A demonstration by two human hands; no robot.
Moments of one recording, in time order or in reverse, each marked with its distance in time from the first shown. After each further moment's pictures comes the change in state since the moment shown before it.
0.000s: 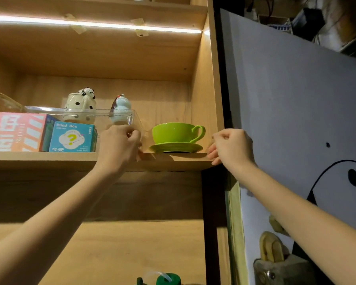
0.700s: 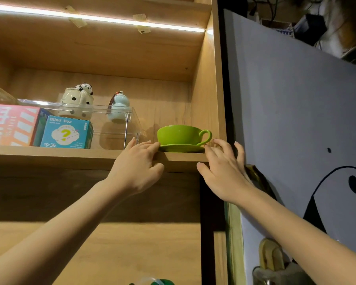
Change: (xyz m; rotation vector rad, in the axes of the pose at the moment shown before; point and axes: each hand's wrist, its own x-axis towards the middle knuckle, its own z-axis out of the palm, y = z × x) left_hand -0.014 -0.016 0.028 0.516 -0.278 0.395; right_hand -0.012 0.040 0.012 -0.811 -0.151 -0.509
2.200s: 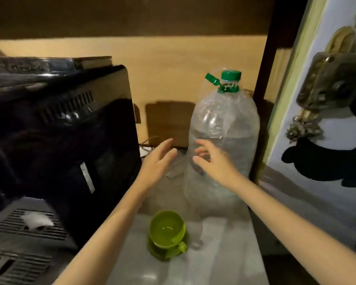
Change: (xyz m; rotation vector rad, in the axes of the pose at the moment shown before) left_hand -0.417 0.032 0.008 -0.773 -0.392 -0.880; right_hand -0.355 -0.187 0.053 0.945 -0.809 0.366
